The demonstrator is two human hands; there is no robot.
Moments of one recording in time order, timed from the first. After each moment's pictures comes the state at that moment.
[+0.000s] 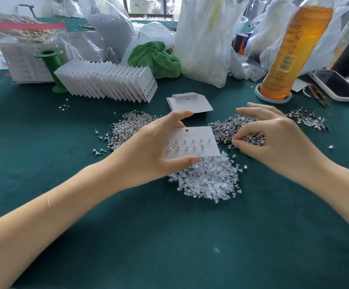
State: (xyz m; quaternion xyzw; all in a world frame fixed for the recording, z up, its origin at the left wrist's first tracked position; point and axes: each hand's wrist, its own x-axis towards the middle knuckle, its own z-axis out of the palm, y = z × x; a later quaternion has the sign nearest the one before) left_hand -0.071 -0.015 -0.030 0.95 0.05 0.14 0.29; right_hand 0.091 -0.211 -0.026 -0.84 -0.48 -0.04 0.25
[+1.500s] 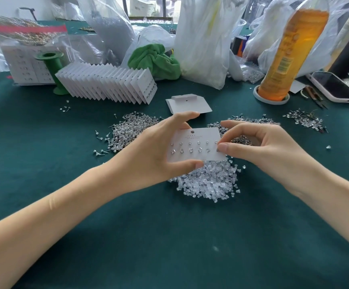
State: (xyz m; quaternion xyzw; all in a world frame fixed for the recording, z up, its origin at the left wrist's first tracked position) left_hand -0.072 -0.024 -0.028 0.94 0.03 0.16 0.31; right_hand 0.055 -0.203 -0.015 -0.77 -0.34 0.21 0.50
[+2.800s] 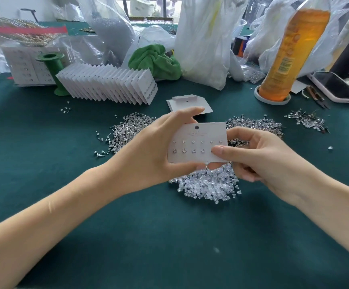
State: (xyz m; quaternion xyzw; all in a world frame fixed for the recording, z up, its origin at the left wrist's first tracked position) left_hand -0.072 -0.021 -0.027 0.94 -0.03 0.20 0.29; right_hand 0.044 -0.199 -0.015 -0.67 -0.28 0.36 0.59
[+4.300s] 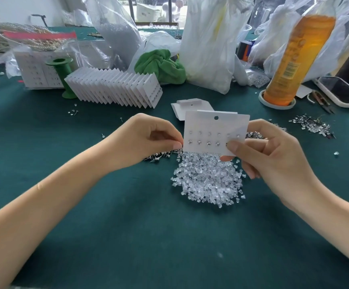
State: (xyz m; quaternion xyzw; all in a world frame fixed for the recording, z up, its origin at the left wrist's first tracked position) left_hand -0.068 0.010 -0.016 0.89 0.05 0.12 0.44; right_hand 0.048 -0.203 -0.030 -0.64 -0.34 0.20 0.66
